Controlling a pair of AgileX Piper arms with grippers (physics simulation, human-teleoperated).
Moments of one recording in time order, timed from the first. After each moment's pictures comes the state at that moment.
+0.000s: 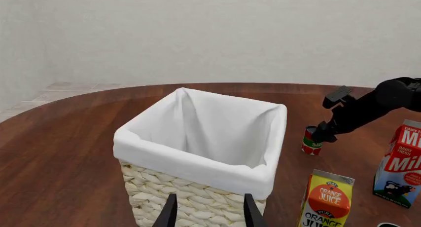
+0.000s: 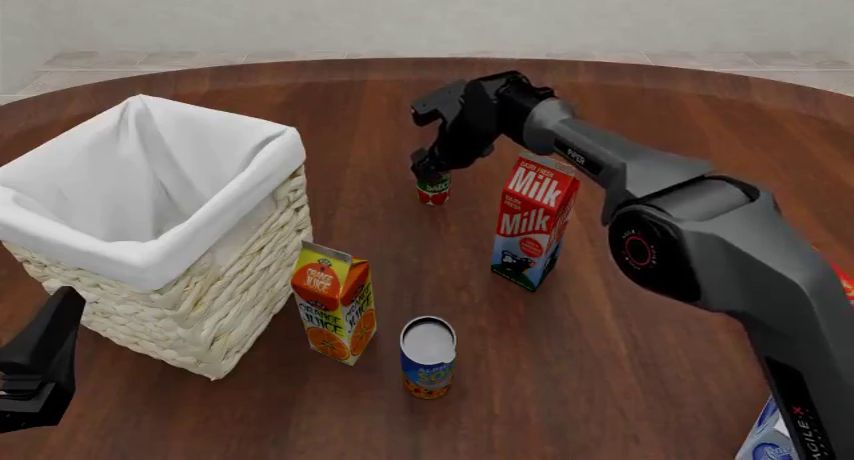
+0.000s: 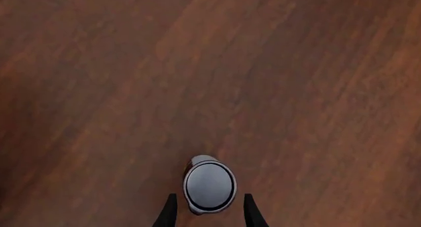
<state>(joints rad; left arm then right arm) 0.00 0.05 0.00 -0.02 -0.03 0.45 2.51 -2.28 0.79 -0.22</state>
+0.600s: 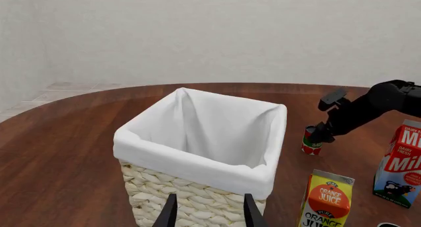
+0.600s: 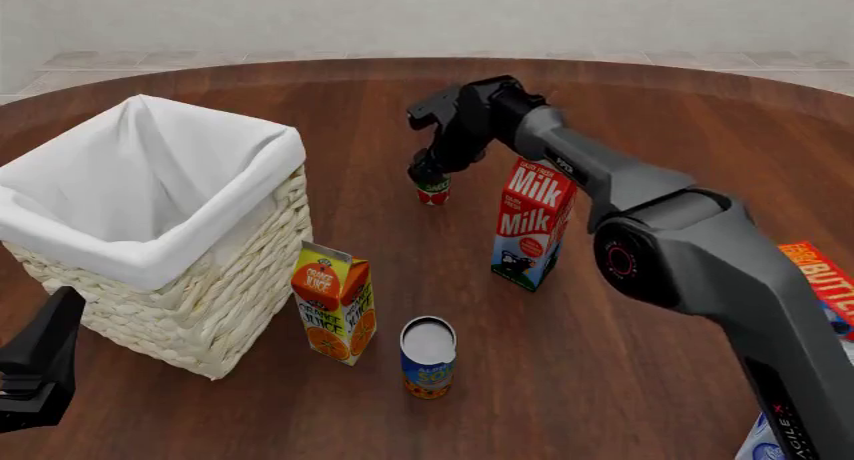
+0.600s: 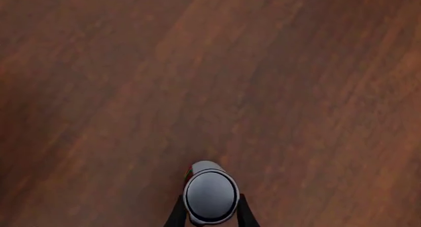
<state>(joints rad) 0.00 0.05 0.00 -0.02 -0.03 0.46 2.58 -2.40 0.84 -0.22</state>
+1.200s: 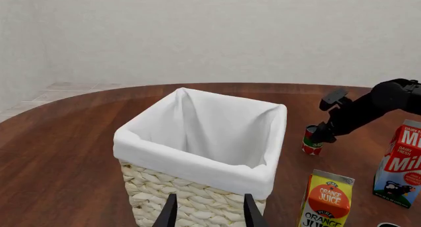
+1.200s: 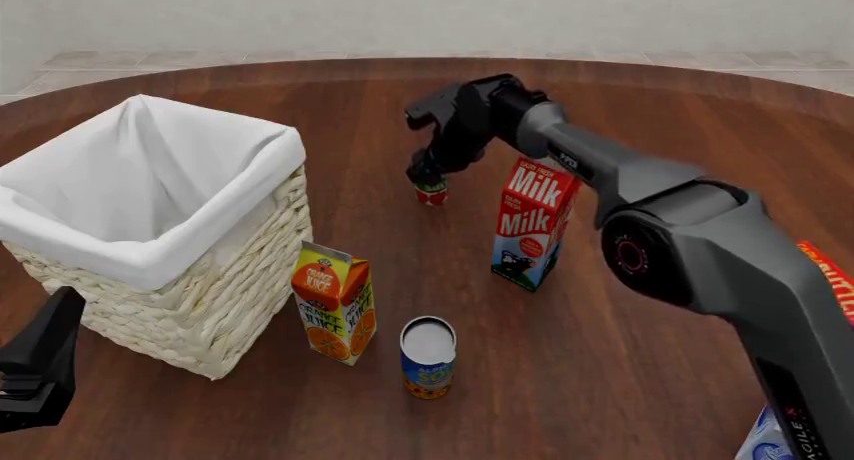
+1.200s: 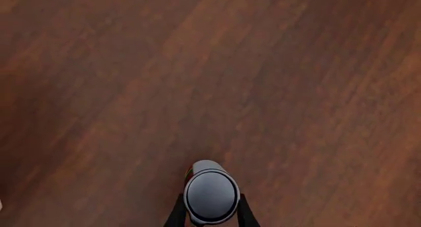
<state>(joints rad) 0.00 0.05 0.00 -0.02 -0.03 0.47 2.53 -2.31 0.80 -0.23</state>
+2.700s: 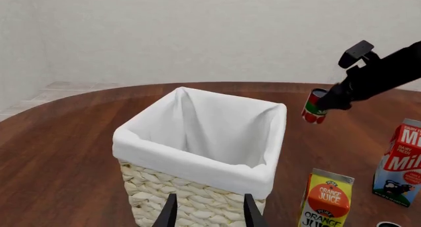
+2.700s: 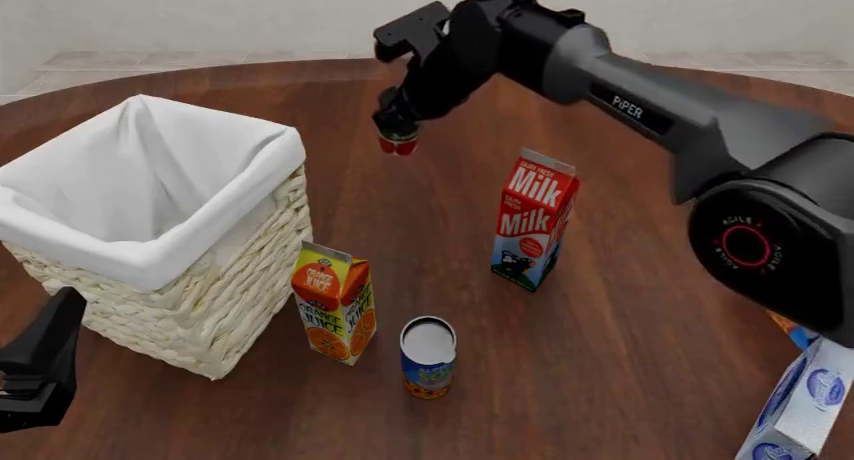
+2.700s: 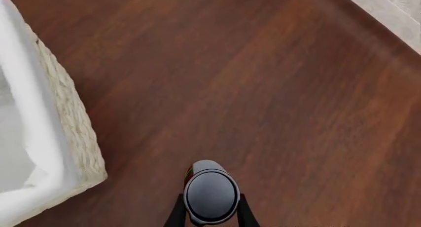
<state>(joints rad) 0.00 0.05 0.00 -0.02 -0.03 0.57 2.18 -2.08 0.76 -0.20</state>
